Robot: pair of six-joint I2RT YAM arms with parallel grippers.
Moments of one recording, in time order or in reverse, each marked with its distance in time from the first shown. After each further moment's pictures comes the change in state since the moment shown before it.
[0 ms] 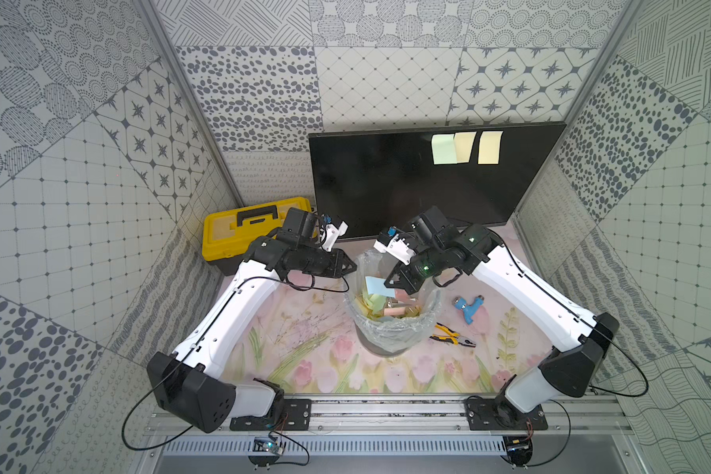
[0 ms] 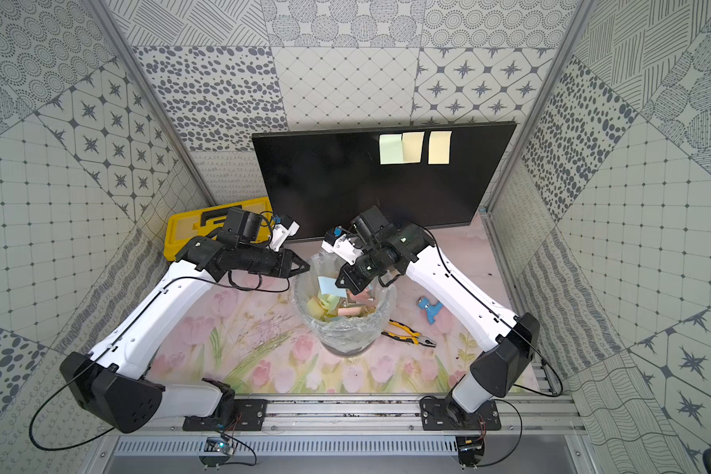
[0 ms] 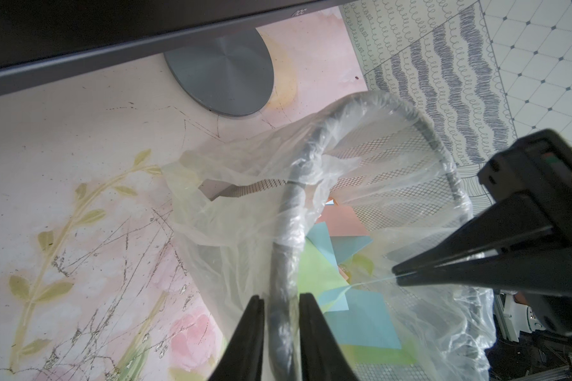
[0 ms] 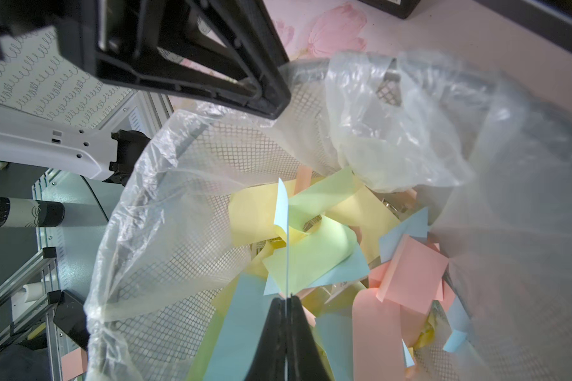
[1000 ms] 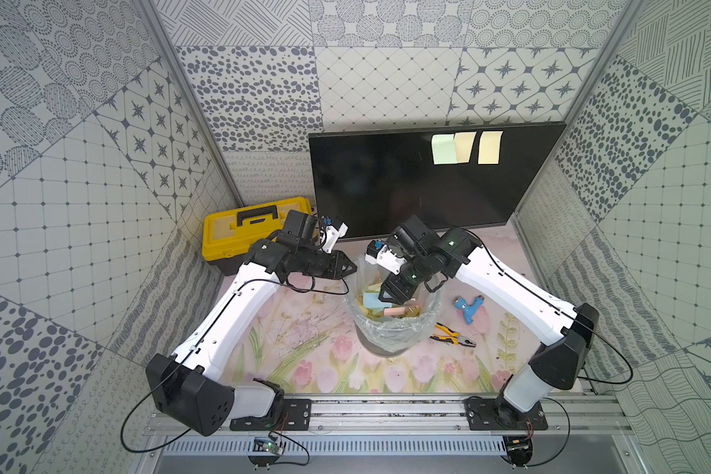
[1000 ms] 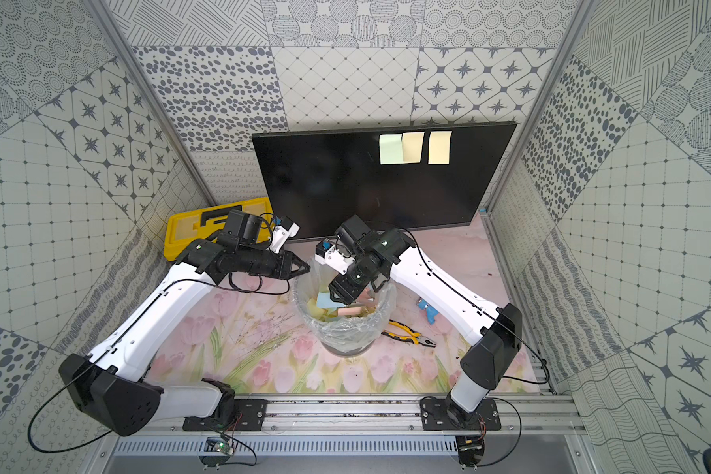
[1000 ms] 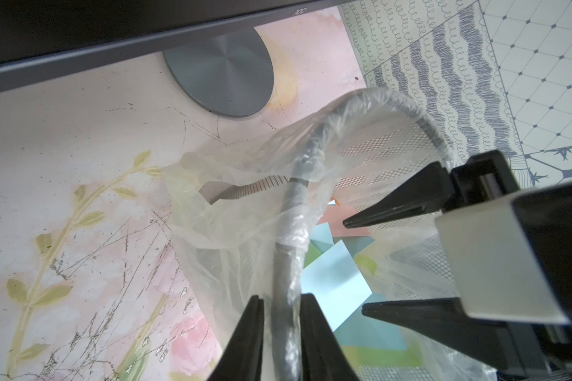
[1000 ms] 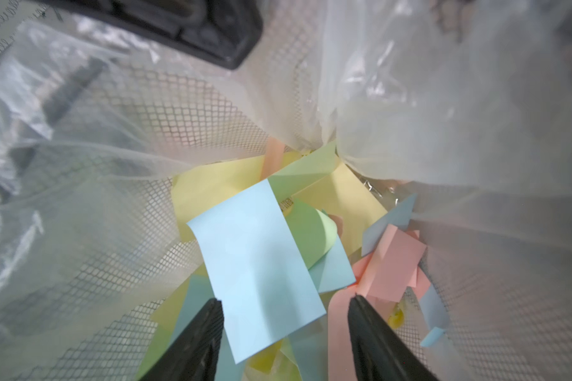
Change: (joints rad) left arm 0.000 -0.017 -0.035 0.031 -0.003 0.000; right arm 0.068 0.056 0.032 -0.047 0.206 -0.049
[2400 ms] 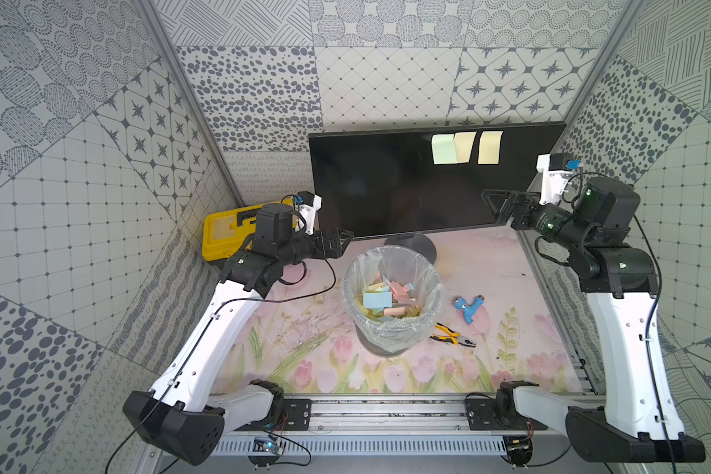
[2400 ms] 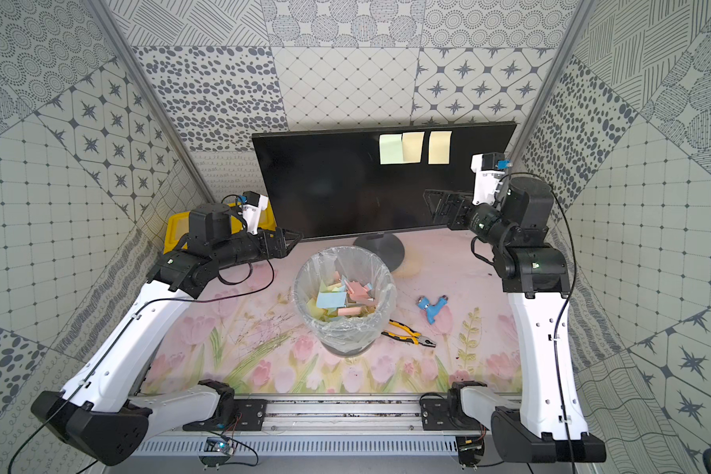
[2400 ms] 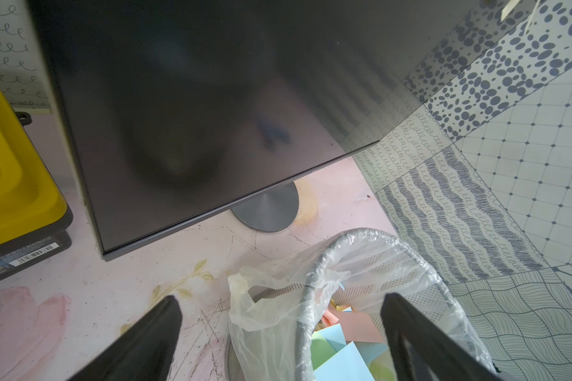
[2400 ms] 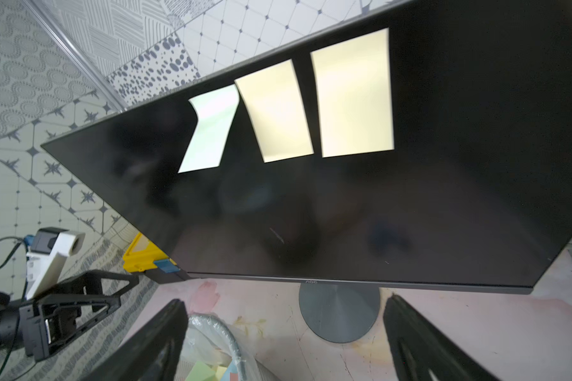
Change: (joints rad) left arm 0.058 -0.137 -0.036 0.321 -0.187 -0.107; right arm -0.855 -0.488 -0.098 0.505 -0.245 0.462
